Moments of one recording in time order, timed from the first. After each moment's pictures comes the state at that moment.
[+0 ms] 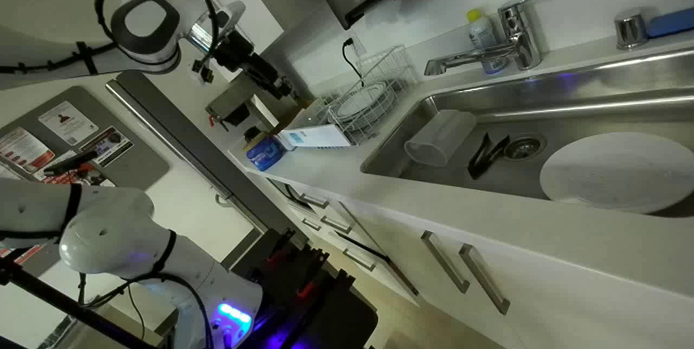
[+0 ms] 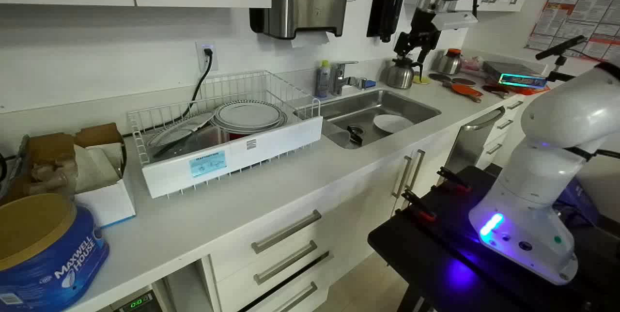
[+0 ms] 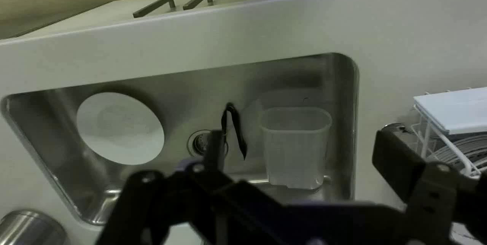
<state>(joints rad) -0.12 -0.58 0.01 -2.56 -0.10 2.18 0.09</state>
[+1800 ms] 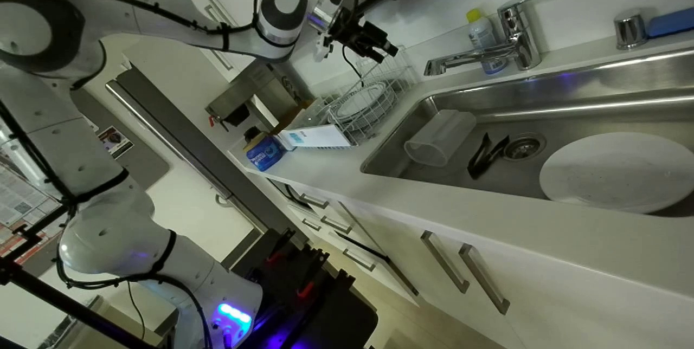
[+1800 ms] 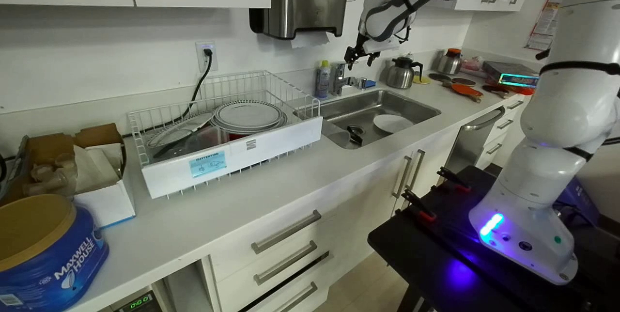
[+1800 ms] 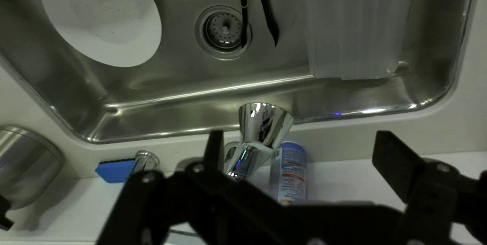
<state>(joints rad) -0.13 0.26 -0.04 -1.96 -0.34 2.57 0.34</state>
